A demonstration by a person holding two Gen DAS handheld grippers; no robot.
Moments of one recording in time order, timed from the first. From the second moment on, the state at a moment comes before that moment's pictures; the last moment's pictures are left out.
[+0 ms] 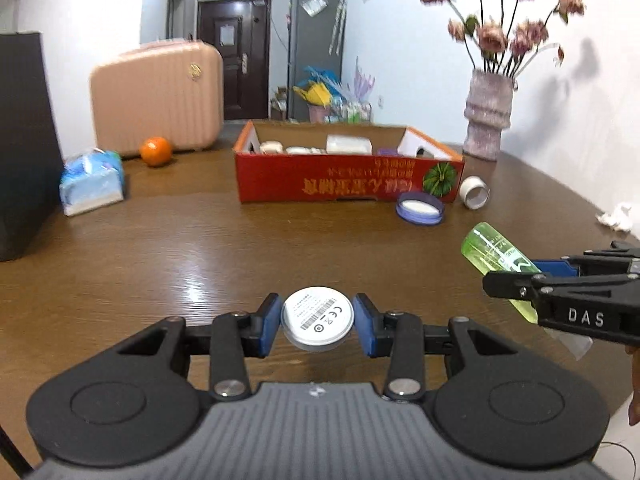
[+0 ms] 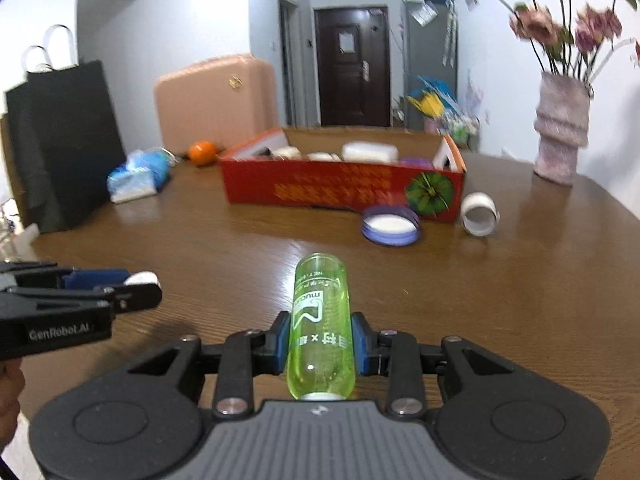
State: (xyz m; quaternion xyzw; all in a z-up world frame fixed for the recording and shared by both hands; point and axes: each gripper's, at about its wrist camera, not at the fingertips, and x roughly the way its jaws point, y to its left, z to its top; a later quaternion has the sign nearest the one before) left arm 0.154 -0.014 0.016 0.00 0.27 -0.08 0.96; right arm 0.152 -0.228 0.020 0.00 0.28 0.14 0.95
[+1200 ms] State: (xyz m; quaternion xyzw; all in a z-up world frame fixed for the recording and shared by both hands) left arm 0.272 -0.018 0.051 0.02 0.23 -0.12 0.96; right arm 0.242 -0.229 0.071 -0.02 0.23 0.13 0.96
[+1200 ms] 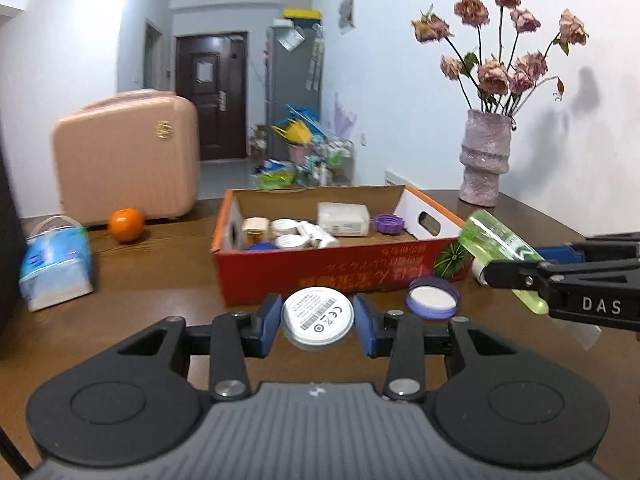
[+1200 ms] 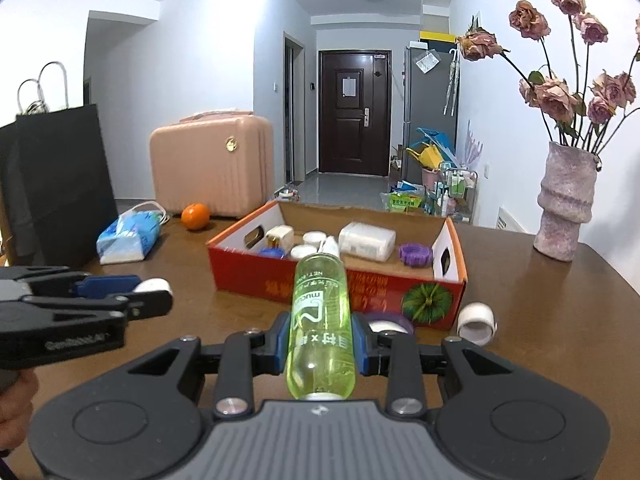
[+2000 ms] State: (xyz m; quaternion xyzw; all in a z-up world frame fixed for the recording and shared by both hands) left arm 0.525 -0.094 0.017 -0.02 0.37 -0.19 0.91; right arm 0.505 -0.253 0.034 -0.08 0.32 0.08 0.94
